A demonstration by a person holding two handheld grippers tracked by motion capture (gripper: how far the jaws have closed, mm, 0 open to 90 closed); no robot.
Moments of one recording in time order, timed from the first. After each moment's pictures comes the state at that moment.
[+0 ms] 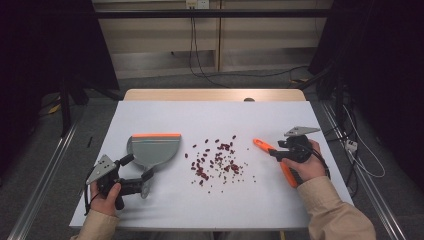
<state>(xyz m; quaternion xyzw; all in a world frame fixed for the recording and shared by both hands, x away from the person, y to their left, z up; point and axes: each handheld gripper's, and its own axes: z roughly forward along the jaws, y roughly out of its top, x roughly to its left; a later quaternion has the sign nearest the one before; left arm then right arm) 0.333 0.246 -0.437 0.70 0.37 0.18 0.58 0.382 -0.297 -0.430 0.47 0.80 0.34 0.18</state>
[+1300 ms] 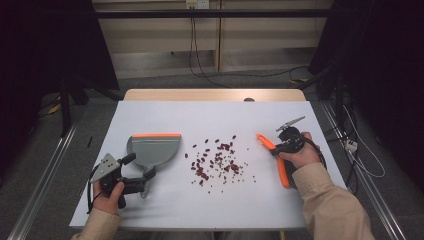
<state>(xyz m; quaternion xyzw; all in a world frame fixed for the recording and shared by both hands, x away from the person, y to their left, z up) 0.335 0.239 -0.436 0.71 0.37 0.18 0.57 0.420 -0.298 -0.442 0.47 0.84 0.24 0.10</state>
